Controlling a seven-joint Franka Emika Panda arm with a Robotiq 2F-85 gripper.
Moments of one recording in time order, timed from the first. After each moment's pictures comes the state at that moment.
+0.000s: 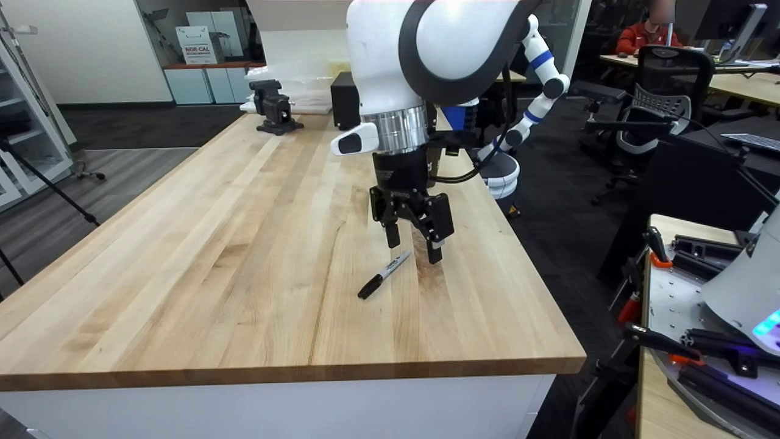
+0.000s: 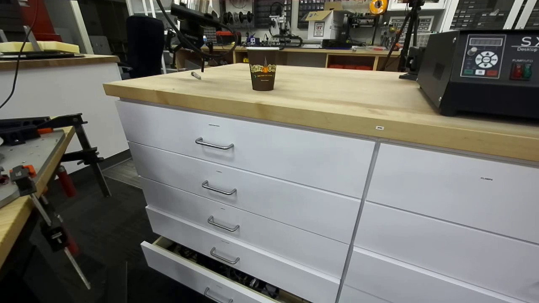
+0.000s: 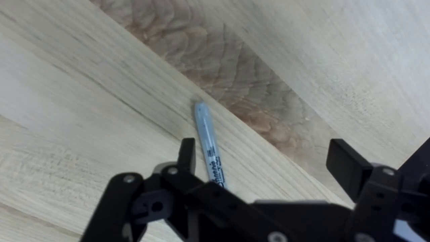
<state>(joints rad) 0.18 0.38 0.27 -2.03 0.07 2.25 -0.93</state>
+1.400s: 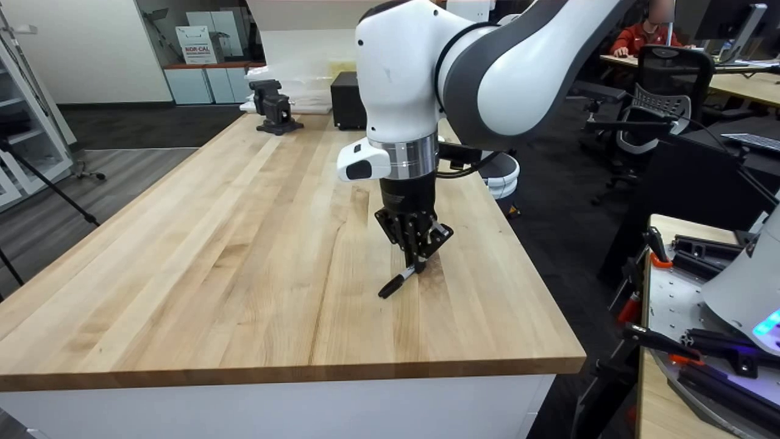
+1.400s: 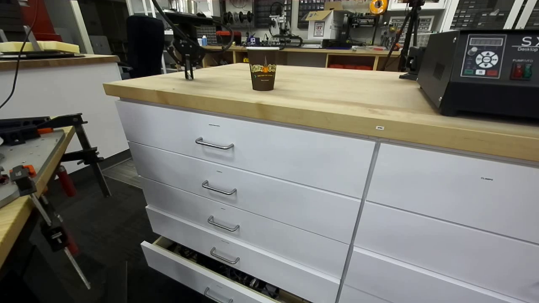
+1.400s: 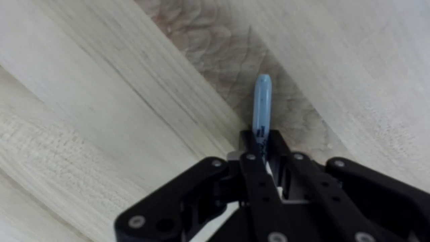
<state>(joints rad) 0.22 0.36 0.30 -2.11 -0.21 2.36 -0.79</state>
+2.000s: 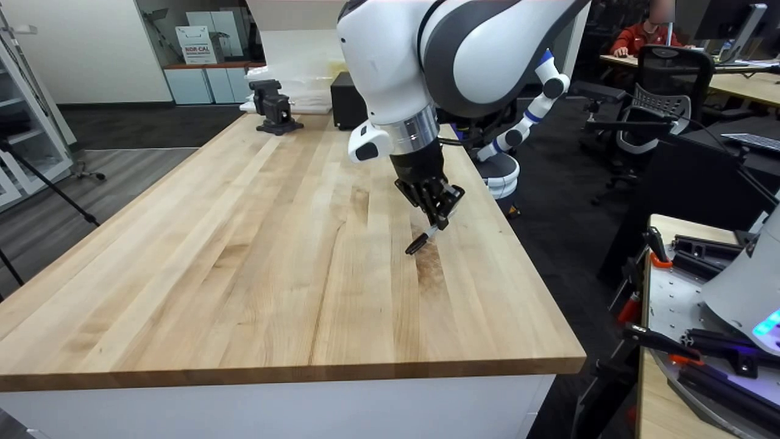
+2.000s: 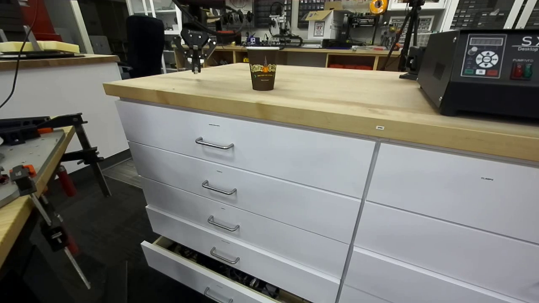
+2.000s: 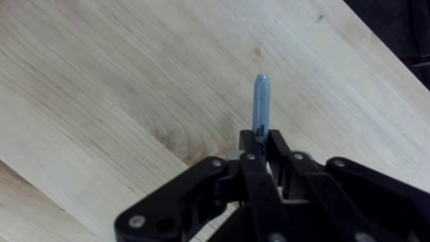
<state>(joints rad) 0.22 0.35 0.22 -2.01 -0.33 2.05 -0.72</state>
